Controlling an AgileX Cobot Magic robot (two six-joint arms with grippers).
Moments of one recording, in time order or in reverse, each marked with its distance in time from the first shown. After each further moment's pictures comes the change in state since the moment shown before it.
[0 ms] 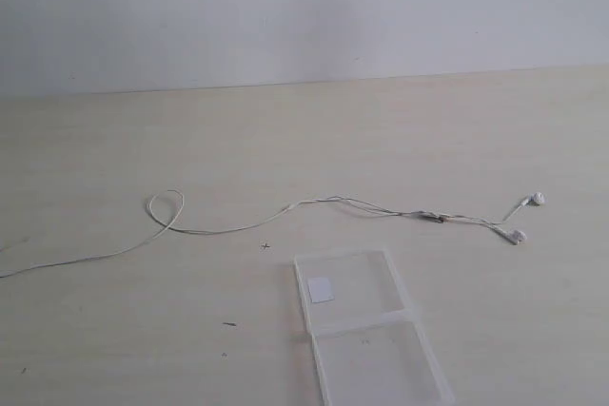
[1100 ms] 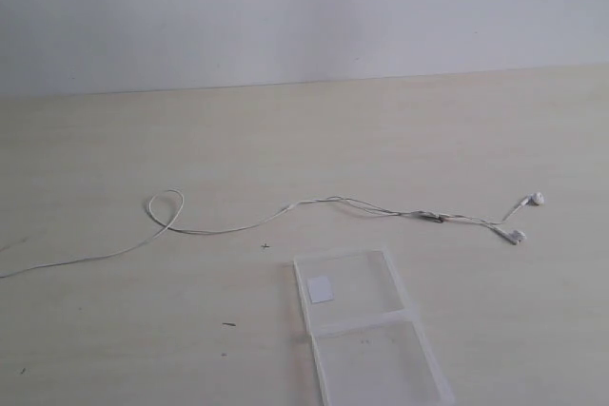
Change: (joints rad) left arm 0.000 0.014 -0.145 -0.663 -0.294 -0.314; right arm 0.000 0.000 0.000 0.000 -0.002 0.000
